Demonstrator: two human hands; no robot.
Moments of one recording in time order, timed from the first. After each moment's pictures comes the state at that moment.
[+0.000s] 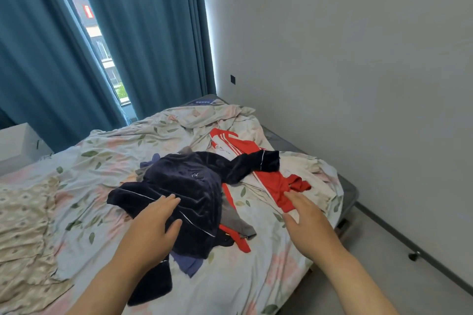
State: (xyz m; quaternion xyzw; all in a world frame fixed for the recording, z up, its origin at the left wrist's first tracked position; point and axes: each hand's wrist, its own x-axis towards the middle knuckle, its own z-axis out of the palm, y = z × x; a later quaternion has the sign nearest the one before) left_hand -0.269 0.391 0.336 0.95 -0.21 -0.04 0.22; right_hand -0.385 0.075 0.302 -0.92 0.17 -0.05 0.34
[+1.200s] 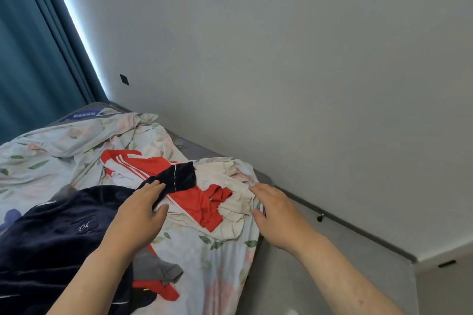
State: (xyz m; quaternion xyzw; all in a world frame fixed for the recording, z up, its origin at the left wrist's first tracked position) left_hand -0.140 0.137 0.315 0.89 -0.36 -0.08 0.26; right_hand -0.357 -0.074 0.336 -0.94 0.26 -0.04 0.23
